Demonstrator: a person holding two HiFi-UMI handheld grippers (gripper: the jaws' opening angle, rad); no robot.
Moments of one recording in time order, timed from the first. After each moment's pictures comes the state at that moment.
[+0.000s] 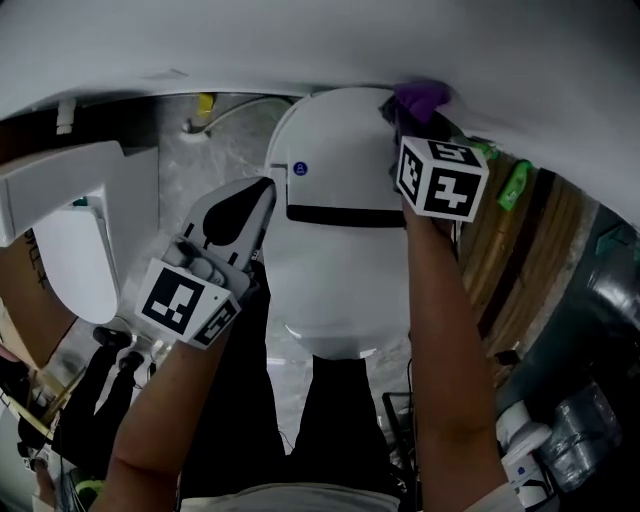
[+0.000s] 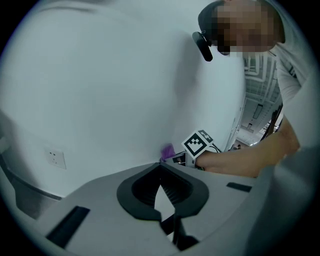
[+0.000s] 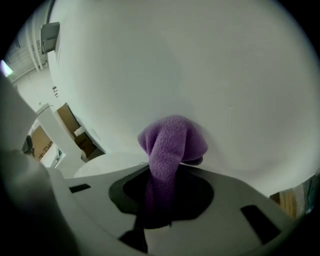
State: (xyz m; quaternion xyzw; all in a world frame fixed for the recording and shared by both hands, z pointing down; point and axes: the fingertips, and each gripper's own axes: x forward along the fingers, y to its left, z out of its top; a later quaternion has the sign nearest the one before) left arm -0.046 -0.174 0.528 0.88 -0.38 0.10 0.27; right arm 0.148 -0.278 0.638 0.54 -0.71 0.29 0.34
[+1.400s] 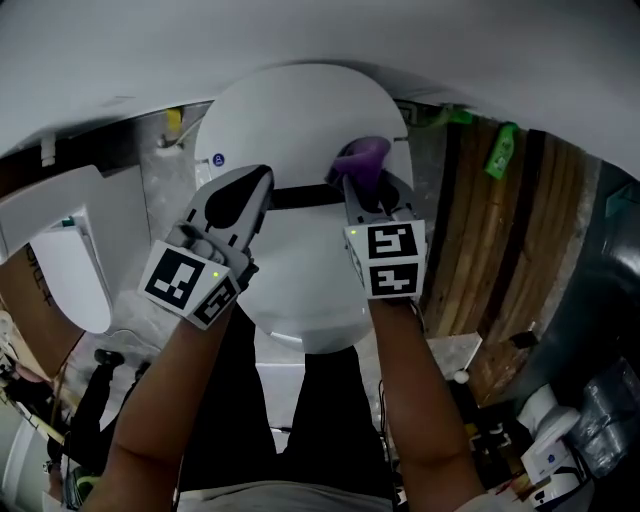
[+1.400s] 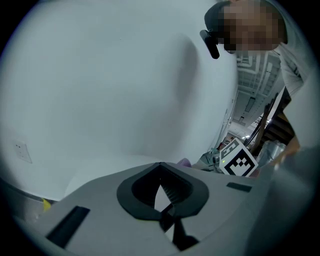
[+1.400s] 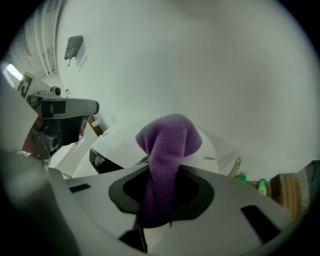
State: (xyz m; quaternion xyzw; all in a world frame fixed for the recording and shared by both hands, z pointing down) left arm 0.073 -0.154 0.544 0.90 -0.33 0.12 0.26; right arm 0.190 -0.124 0.641 0.50 -0.74 0.30 0.32
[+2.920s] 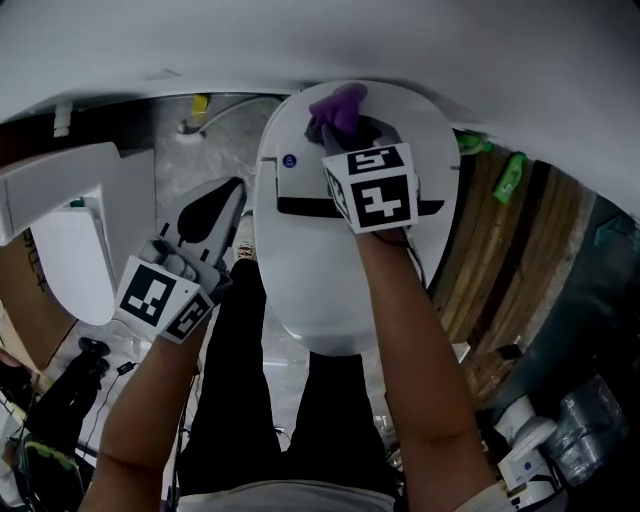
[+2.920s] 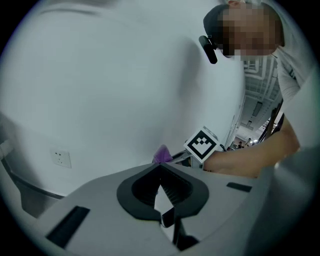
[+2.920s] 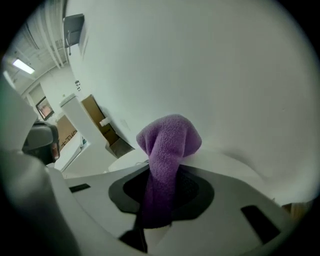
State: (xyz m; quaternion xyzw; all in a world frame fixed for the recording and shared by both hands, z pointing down) left arm -0.069 -0.163 0.533 0.88 -0.37 0.11 0.27; right arm 0.053 -0.232 0.640 0.43 -0.77 0.29 0.36
